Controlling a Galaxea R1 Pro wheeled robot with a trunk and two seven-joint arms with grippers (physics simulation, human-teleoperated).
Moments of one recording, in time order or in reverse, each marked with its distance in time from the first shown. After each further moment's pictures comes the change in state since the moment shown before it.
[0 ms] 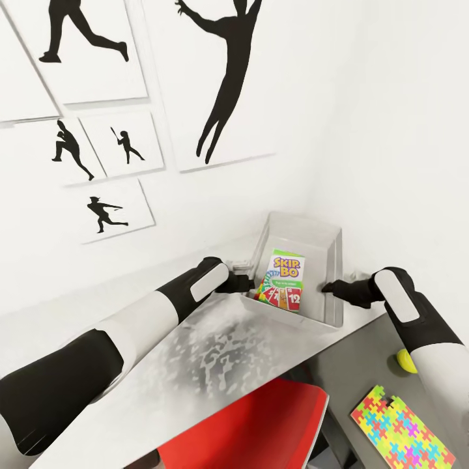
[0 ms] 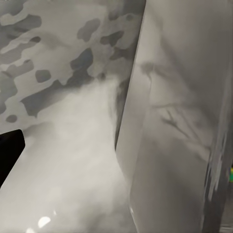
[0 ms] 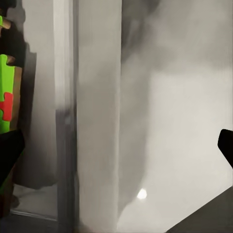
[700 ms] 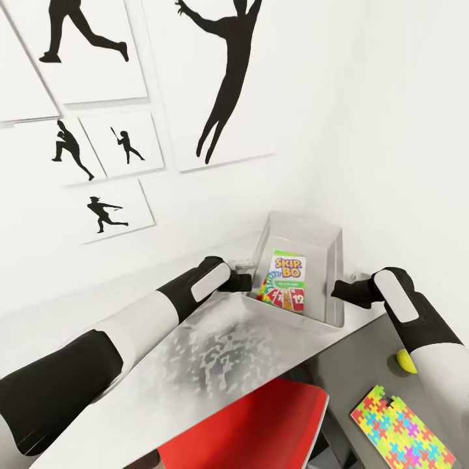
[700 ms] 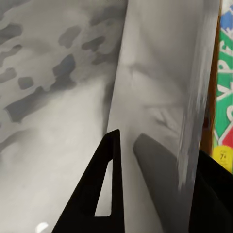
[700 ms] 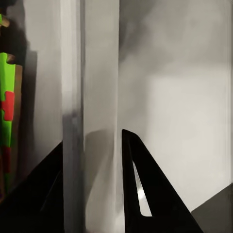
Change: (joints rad) left arm 0.001 0.000 -0.003 -0.024 -0.015 0.006 -0.027; right arm 0.000 0.000 0.002 0.001 0.013 0.000 0.001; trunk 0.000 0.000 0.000
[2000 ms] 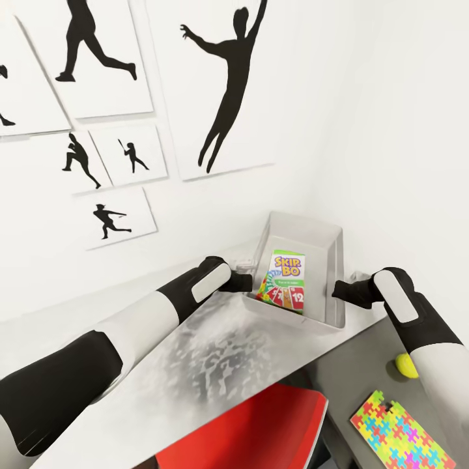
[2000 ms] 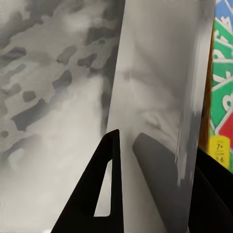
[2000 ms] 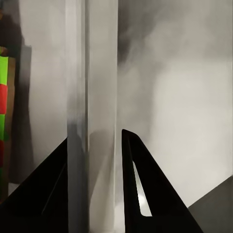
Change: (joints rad) left arm 0.003 0.001 0.000 -0.011 -0.012 0.008 -0.002; right arm 0.000 0.001 0.001 0.000 0.008 0.000 -0.002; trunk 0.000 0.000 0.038
